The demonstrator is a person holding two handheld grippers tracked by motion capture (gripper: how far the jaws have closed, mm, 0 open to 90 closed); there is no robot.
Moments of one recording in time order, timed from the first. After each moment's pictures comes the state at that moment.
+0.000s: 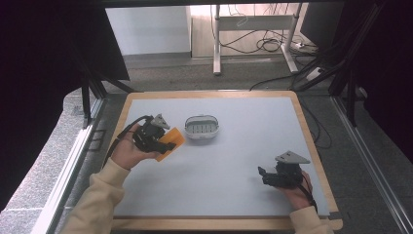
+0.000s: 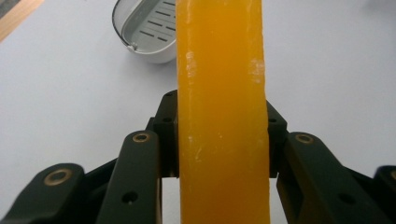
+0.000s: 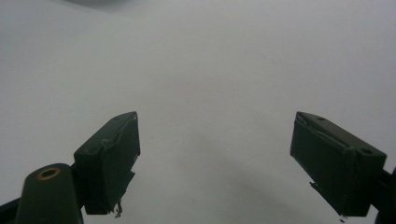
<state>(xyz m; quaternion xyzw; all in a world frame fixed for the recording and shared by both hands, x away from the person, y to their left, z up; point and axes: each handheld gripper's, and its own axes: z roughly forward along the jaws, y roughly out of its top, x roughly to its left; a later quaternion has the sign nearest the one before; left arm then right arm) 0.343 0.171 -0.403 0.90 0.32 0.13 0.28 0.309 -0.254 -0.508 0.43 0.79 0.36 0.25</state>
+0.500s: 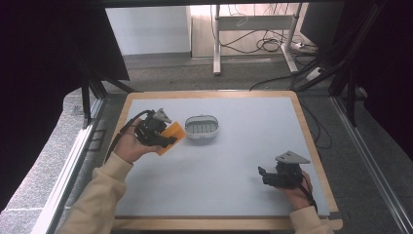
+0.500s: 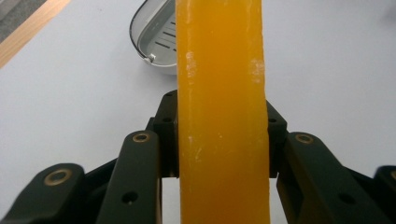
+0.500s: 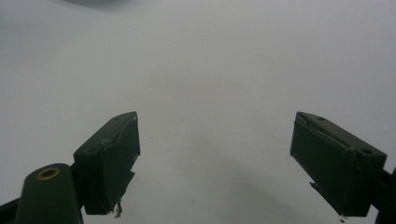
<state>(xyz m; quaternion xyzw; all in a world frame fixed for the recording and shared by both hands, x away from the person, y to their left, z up) 0.359 0.169 -0.399 0.90 0.32 0.14 0.28 0.308 -0.254 -0.508 0.43 0.79 0.36 0.24</state>
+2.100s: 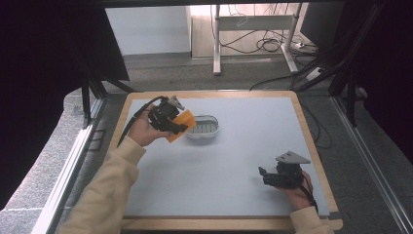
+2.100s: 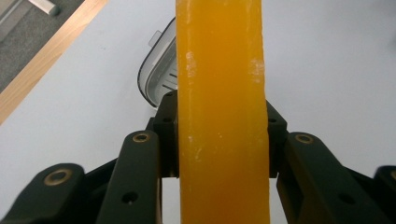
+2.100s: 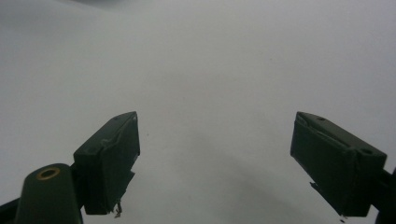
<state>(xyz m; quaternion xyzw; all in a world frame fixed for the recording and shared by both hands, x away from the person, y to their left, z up) 0.399 0.140 -0.385 0.91 0.29 0.14 0.27 0.309 -0.256 -0.509 0.44 0.79 0.36 0.24</state>
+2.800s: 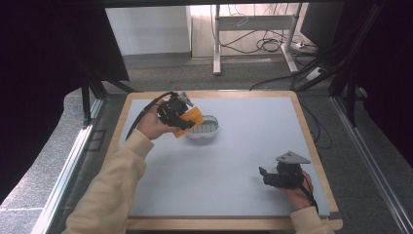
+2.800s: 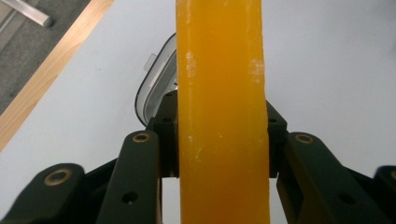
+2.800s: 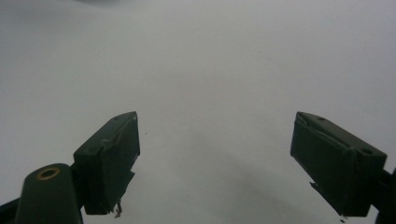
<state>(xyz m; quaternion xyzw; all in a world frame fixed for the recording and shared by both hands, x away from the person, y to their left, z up) 0.417 0.120 -0.382 0.92 0.26 0.14 0.27 0.309 -0.257 -0.510 0.44 0.79 0.36 0.25</state>
